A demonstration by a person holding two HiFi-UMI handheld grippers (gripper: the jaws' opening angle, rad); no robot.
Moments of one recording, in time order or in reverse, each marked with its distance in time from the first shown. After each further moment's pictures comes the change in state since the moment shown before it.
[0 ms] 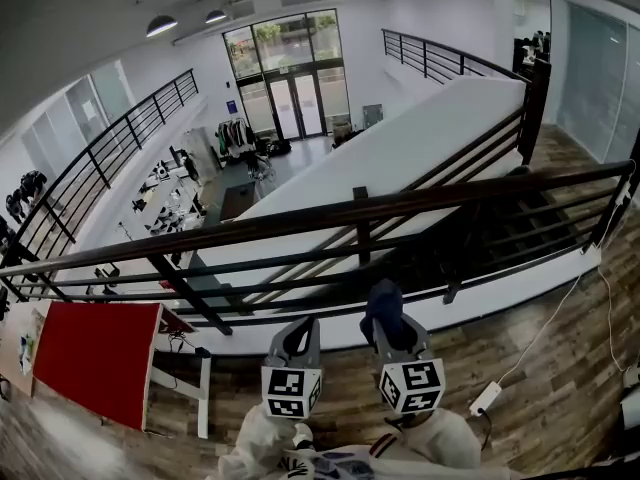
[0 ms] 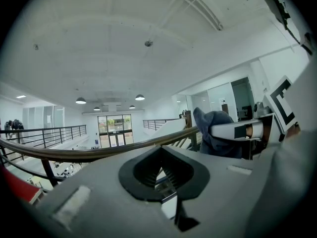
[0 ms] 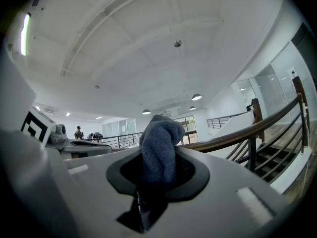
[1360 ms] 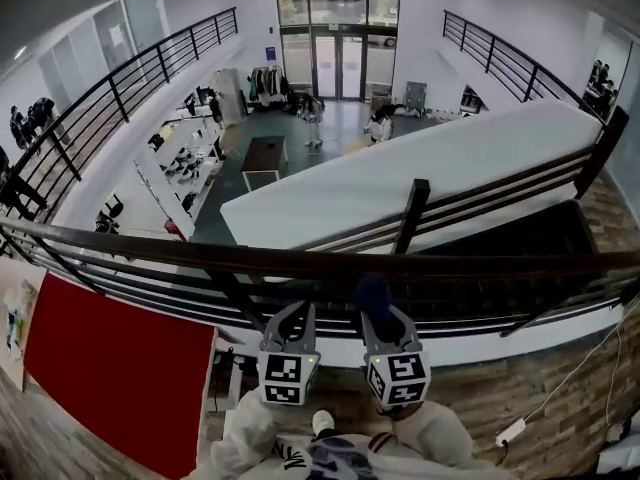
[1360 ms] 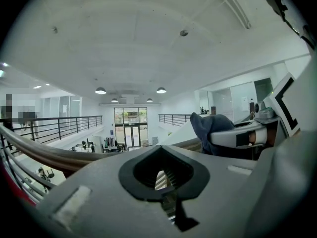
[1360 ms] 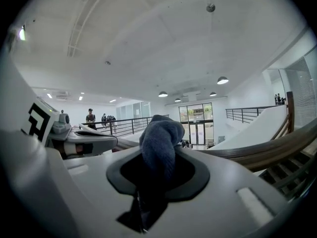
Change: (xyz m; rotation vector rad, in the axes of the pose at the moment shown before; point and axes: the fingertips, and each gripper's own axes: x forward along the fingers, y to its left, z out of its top) left arm 0.069 0.452 -0.084 -0.084 0.063 0.144; right arm 0.392 0.271 -0.078 -0.105 0.190 0.150
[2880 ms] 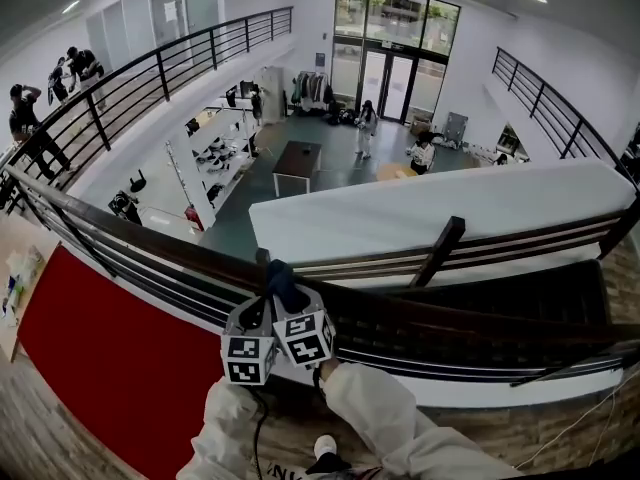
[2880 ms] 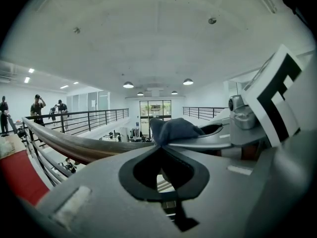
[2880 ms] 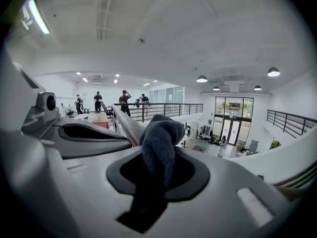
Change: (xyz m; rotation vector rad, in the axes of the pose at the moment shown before) left arm -0.012 0.263 -0.060 -0.084 0.089 0.289; right arm 0.262 0.270 -0.024 -0.220 0.185 0.392
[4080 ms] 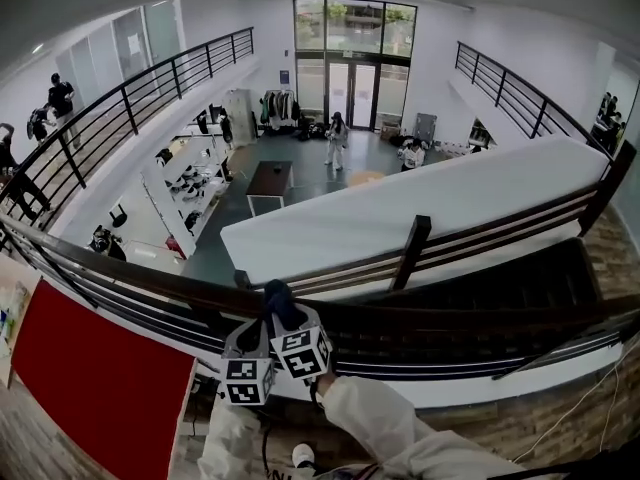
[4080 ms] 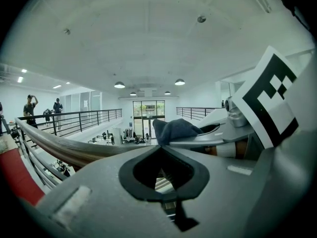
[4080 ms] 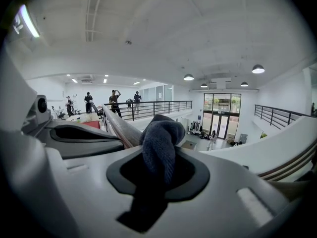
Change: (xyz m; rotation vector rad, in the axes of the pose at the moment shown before) left arm 0.011 -0.179 0.007 0.004 0.019 -0.070; right arm -0.127 -0.125 -0.054 0.074 0.026 -0.090
